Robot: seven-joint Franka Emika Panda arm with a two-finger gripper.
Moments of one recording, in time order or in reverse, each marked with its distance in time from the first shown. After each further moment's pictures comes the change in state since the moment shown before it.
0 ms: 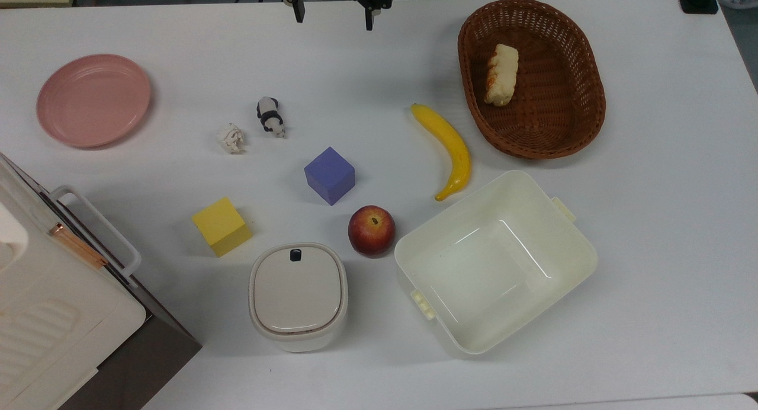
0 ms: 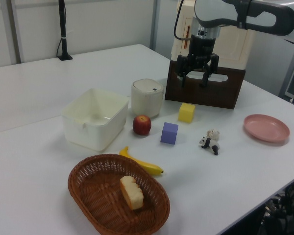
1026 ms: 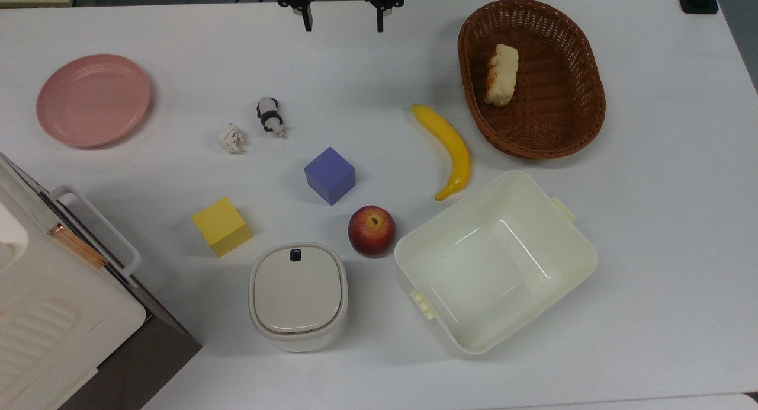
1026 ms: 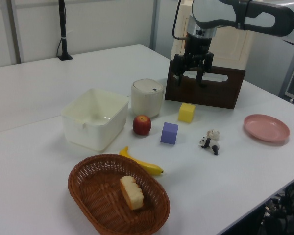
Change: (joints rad) arm 0.017 -0.001 0.005 -0.002 0.000 0.051 -0.102
